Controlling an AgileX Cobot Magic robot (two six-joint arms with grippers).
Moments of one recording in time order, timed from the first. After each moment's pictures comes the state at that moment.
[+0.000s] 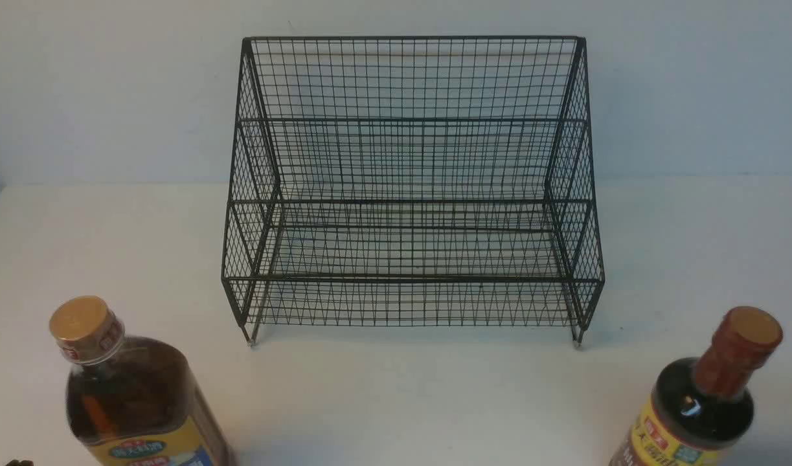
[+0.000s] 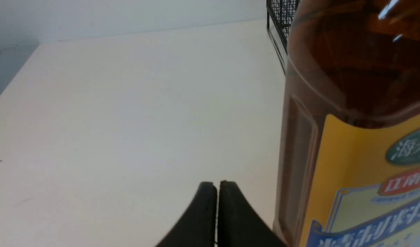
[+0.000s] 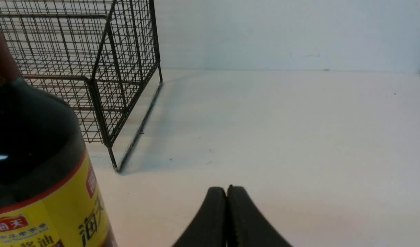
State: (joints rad) right arm 0.06 -0.01 0.02 -0.06 0.38 0.08; left arm -0.02 -0.01 0.03 -0.05 0.37 0.09
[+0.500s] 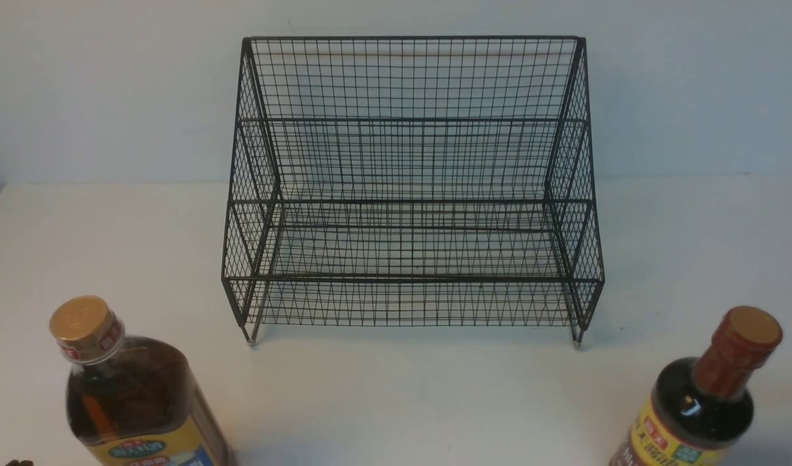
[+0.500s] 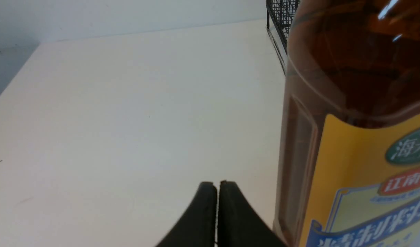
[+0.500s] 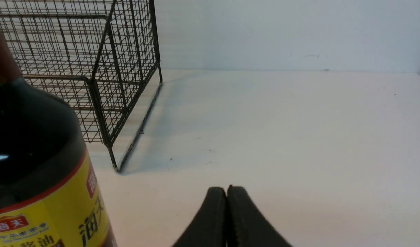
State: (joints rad) right arm 0.06 -0.01 0.02 -0.06 0.38 0.08; left arm -0.02 -0.01 0.03 -0.05 0.37 0.09
